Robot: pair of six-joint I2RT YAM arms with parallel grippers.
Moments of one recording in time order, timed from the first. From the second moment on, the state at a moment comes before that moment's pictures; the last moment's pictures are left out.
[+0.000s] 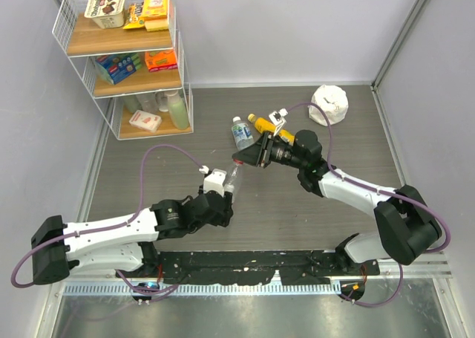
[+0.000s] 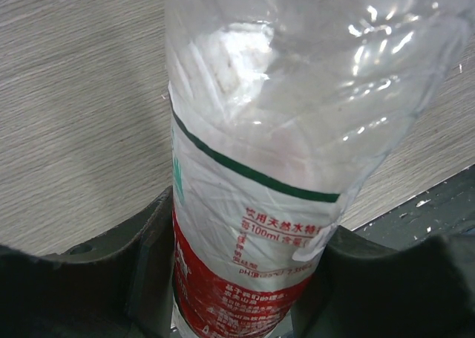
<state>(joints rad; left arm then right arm) -1.18 1.03 0.65 -0.42 -0.43 -0.71 0.58 1.39 0.72 0.66 -0.62 0.86</state>
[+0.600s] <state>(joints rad) -1.18 1.05 0.64 -0.37 -0.43 -0.72 0.57 1.39 0.72 0.65 -0.59 0.90</state>
